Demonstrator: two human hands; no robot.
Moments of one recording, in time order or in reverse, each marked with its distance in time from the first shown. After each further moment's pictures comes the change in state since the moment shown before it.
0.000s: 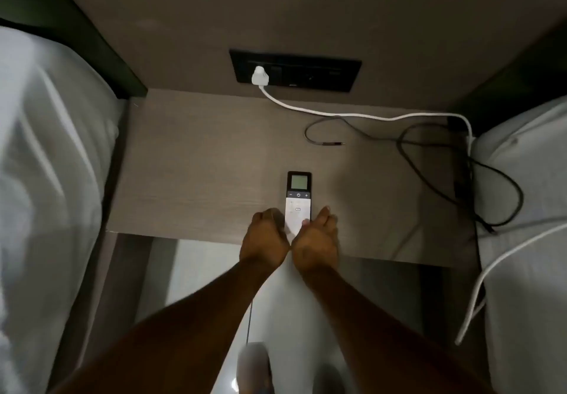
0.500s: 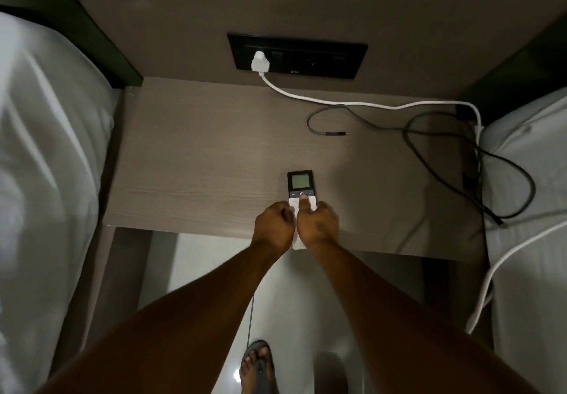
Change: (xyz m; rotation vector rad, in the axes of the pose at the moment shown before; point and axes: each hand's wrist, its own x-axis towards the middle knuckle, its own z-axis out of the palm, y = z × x) left_hand 0.016 0.006 0.008 -0.234 0.015 -0.082; right_hand 0.031 -0.011 0.002 0.472 0.065 0.192
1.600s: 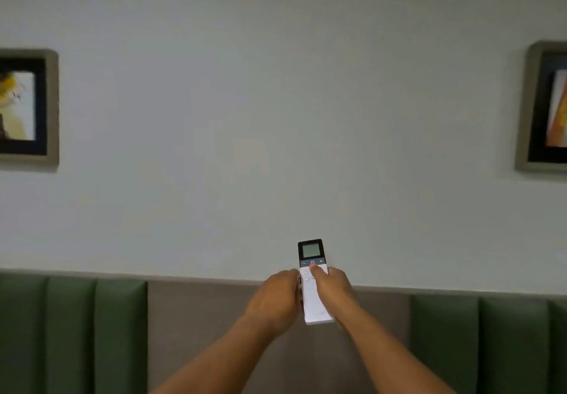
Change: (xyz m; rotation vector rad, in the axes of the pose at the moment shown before) left_hand -0.369 0.565 -0.471 0.329 0.608 1.050; right_hand -0.435 -0.457 -0.561 0.517 0.103 -0.840
